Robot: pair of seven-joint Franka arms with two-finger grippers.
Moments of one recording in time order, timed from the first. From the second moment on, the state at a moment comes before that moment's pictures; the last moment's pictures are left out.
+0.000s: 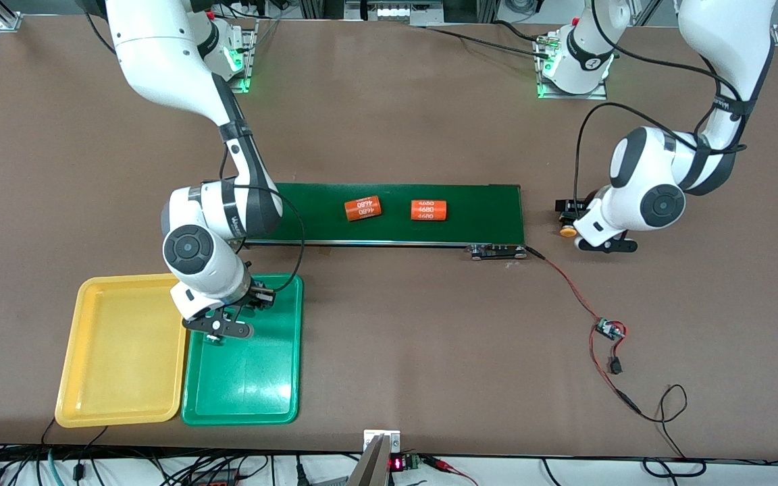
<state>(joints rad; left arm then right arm) 0.10 0.35 -0.22 -2.14 0.04 2.10 -0.13 0.58 0.80 -0.34 -1.36 0.18 2.18 0.37</state>
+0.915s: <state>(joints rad) 0.08 0.39 -0.22 -2.26 0.04 2.34 -0.01 0.54 0.92 -0.33 -1.35 0.19 2.37 0.33</state>
